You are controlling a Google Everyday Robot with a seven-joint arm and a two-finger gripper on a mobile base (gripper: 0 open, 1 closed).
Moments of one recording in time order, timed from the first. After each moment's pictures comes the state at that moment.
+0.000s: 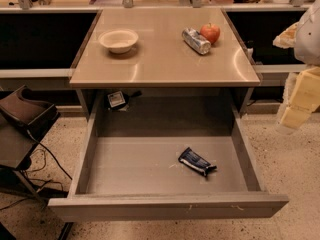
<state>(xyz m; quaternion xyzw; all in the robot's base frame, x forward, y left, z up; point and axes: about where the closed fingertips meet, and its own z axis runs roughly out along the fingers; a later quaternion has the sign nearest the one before) 0.438 -0.217 0.977 -0.60 0.78 -0.04 0.16</state>
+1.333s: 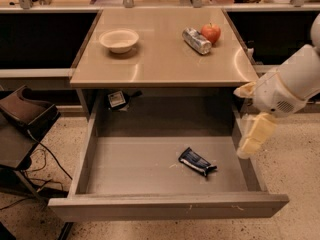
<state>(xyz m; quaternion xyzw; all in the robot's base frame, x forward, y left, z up) 0.477 -0.195 0.830 -0.61 0.76 0.13 0.19</state>
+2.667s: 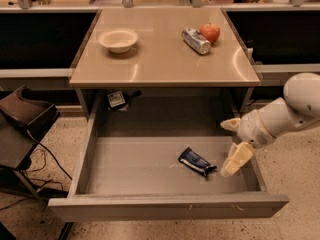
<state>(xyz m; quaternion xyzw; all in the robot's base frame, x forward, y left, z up) 0.496 -0.189 0.695 -0.57 0.76 0.24 0.22</state>
